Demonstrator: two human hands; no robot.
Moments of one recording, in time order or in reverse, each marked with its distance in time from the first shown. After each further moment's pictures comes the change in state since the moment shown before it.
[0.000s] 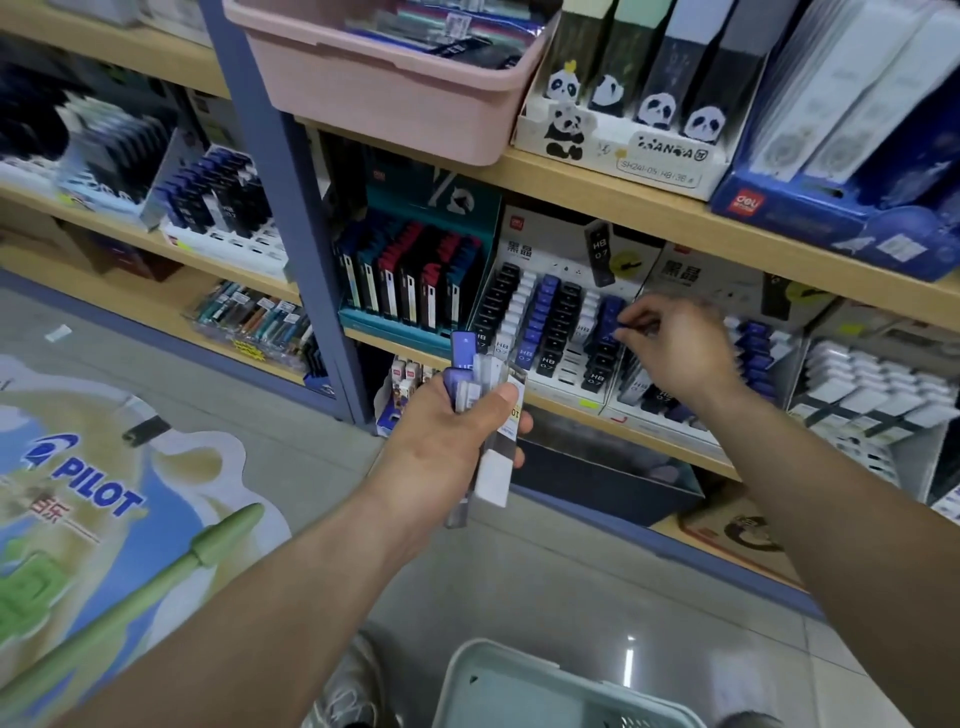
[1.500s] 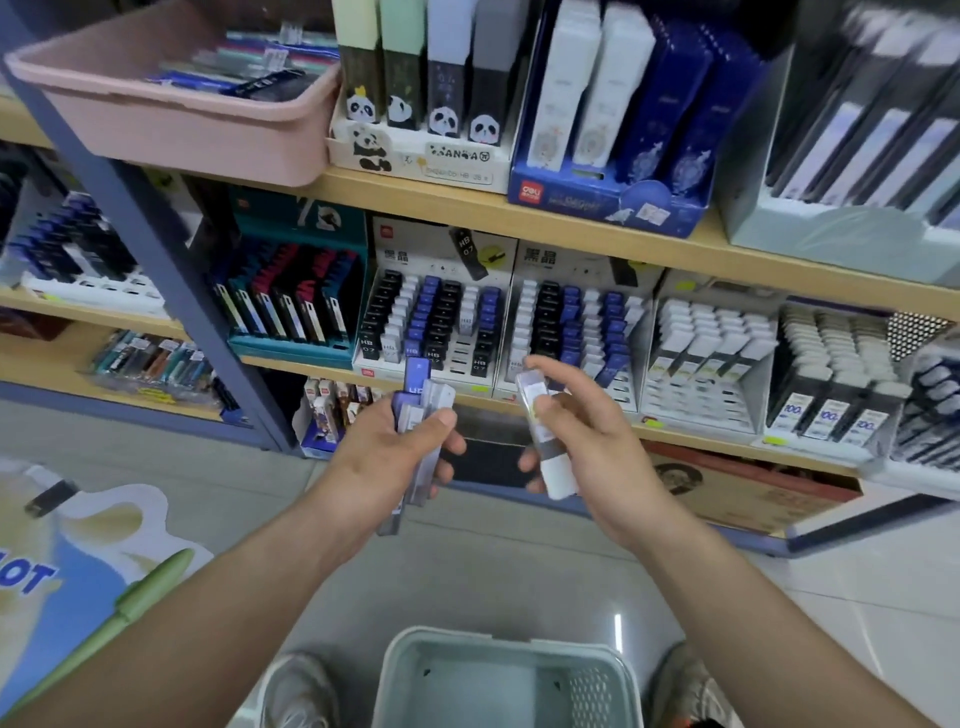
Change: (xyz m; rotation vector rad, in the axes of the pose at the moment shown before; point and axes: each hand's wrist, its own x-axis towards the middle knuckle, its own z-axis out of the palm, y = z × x) left_hand -0.004 -0.019 0.047 0.192 -0.099 -0.050; right_hand -0.158 -0.037 -0.063 1.170 -0.187 0.400
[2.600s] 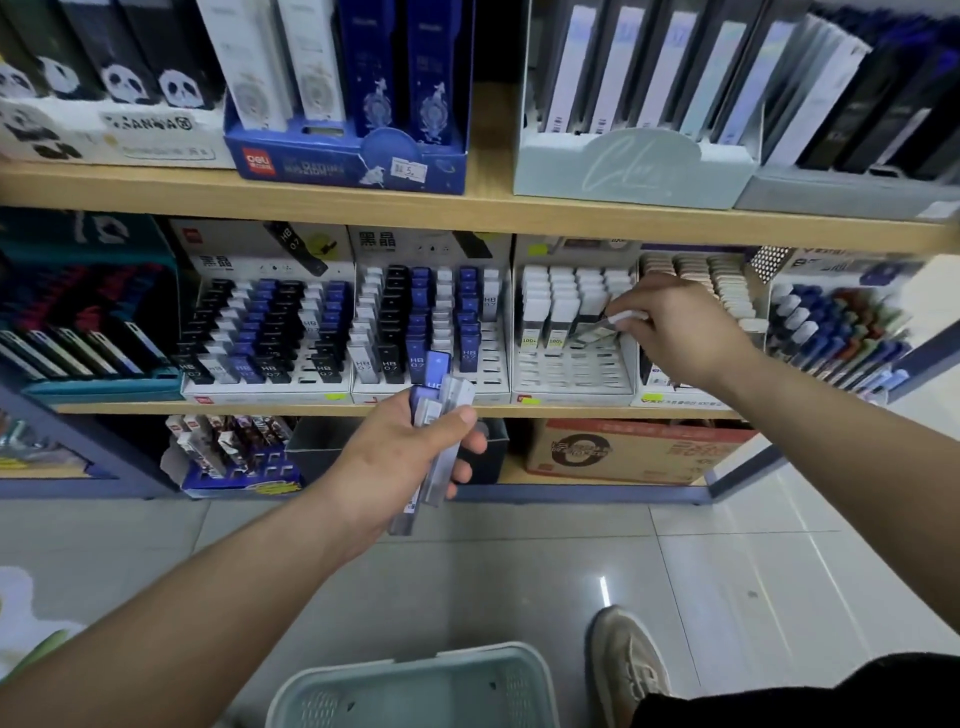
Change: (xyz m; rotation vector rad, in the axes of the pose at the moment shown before) left_hand 0.027 0.005 0.149 0.062 -0.245 -0.032; right_hand 0.065 -0.016 -0.270 -1.437 0.206 -0.391
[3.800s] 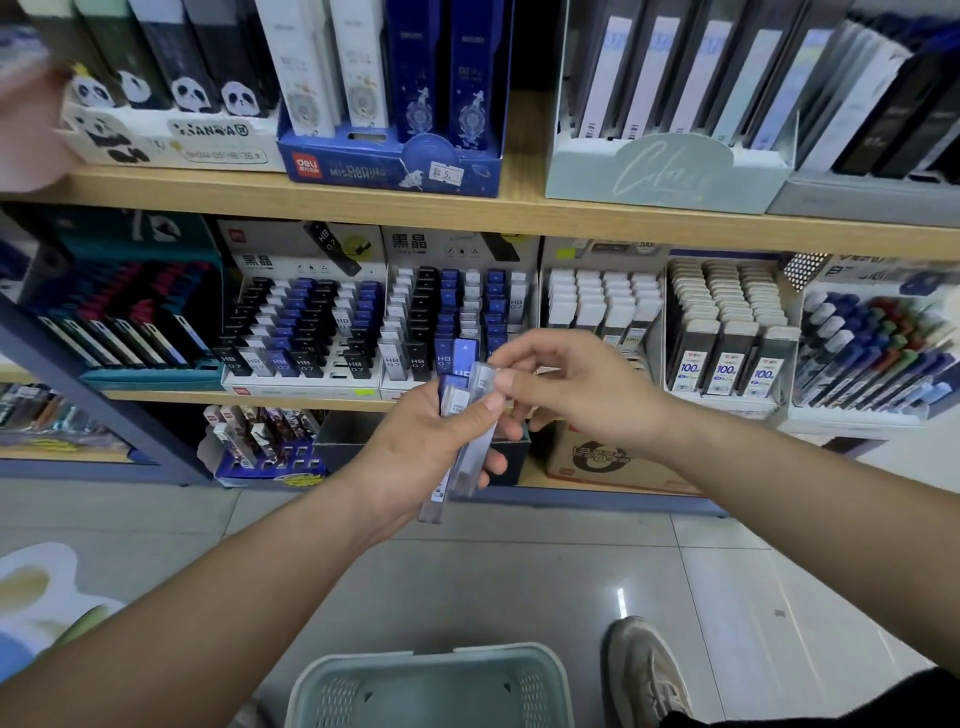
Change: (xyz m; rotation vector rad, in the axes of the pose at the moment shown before) left_hand -0.004 0.005 -0.002 -0.073 -0.060 0.033; right_hand -0.022 -0.139 -0.002 1.033 -0.331 0.101
